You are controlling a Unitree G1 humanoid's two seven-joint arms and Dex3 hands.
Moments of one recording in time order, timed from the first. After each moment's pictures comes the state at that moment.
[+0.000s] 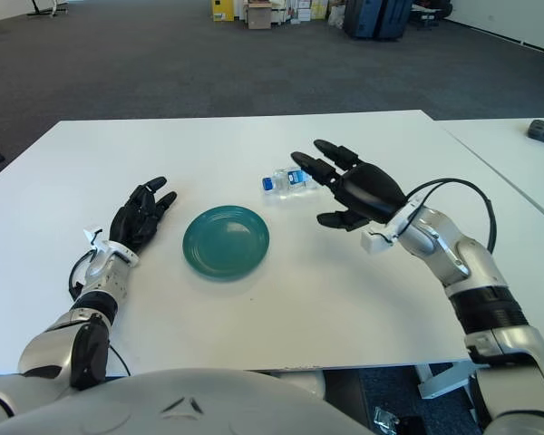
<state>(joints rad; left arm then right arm) -0.38 0.07 0.35 1.08 -0.37 -0.42 -0.62 -0.29 -0.75 0.17 0.30 -0.75 -0.72 -0.11</state>
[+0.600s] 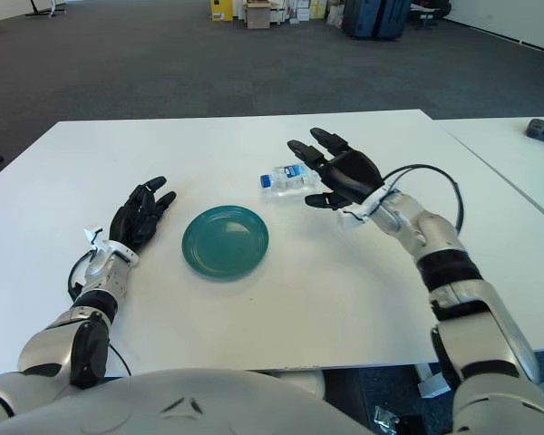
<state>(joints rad) -0.39 0.07 0.35 1.10 -0.37 -0.44 -0.61 -0.61 -0.59 0.39 0.72 -0.94 -0.62 -0.26</state>
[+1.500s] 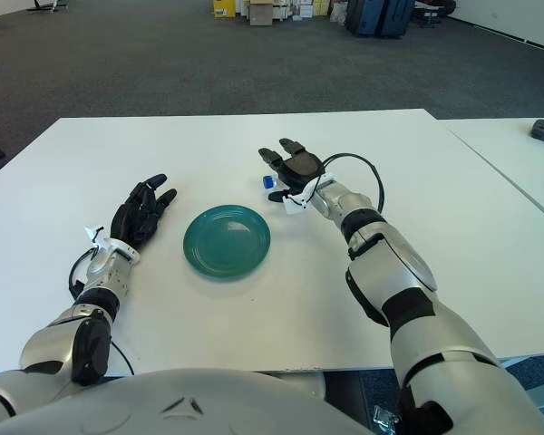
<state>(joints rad) -0.40 0.07 0.36 1.10 -0.37 -0.45 -0.61 -0.89 -0.26 0.64 1.30 -0.99 -0.44 -0.39</state>
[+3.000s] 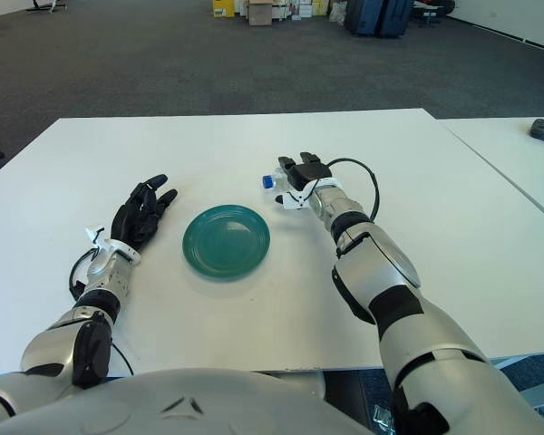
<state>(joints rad) -0.39 0.06 0.36 1.07 -0.37 -0.45 -0.61 -0.89 -0.23 0.60 1.38 -0.84 -0.25 -0.25</state>
